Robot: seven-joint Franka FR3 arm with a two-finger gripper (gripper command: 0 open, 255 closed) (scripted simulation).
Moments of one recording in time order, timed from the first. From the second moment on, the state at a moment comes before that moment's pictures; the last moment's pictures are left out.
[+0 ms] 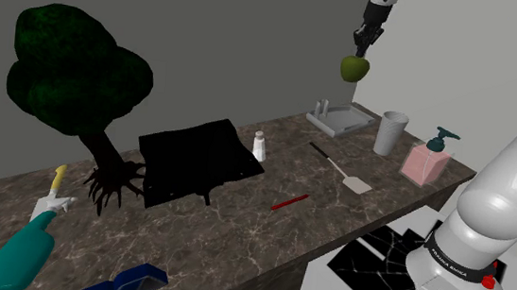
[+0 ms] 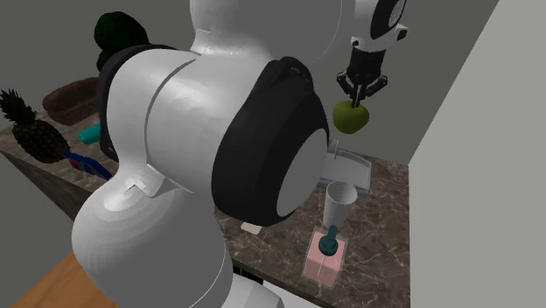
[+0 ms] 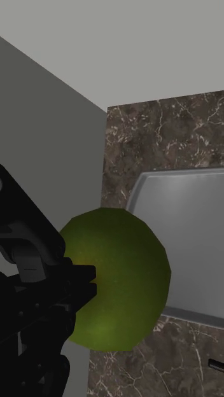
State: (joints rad) arm -0.19 -0.04 -0.29 -1.72 0.01 1.85 -0.33
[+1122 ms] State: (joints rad) arm -0.19 -0.04 -0.29 -1.95 0.01 2.08 -0.34
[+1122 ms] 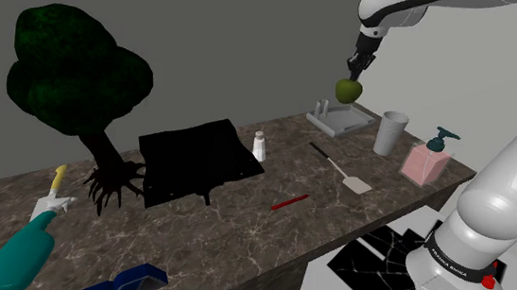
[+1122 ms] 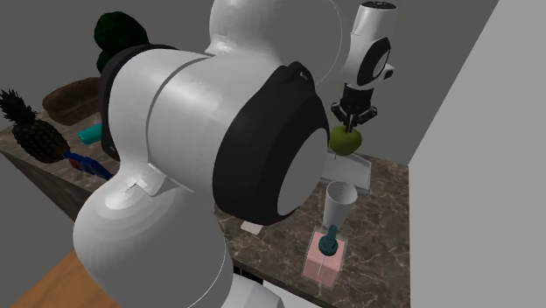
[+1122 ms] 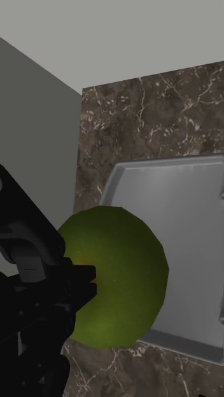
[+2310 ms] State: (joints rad) arm -0.19 -0.03 -0.29 -1.99 0.02 2.13 -0.34
